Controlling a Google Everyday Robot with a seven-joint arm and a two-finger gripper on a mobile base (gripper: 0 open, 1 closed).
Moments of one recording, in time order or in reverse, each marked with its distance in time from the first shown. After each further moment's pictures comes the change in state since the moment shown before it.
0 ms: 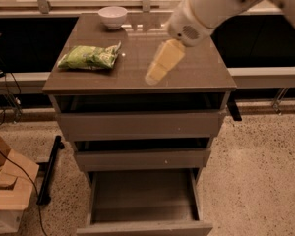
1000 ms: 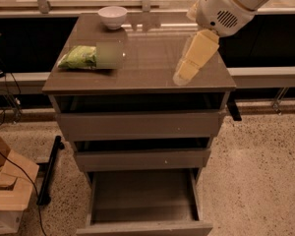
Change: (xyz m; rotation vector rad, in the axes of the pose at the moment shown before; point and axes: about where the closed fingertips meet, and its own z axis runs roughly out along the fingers) arm 0.019 0.027 -0.079 0.056 0.106 -0.063
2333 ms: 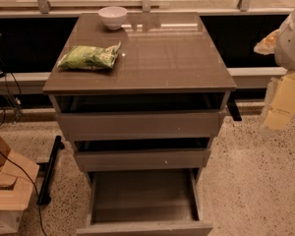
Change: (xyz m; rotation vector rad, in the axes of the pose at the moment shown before) arm 0.131 0.072 -0.074 -0.034 0.328 0.018
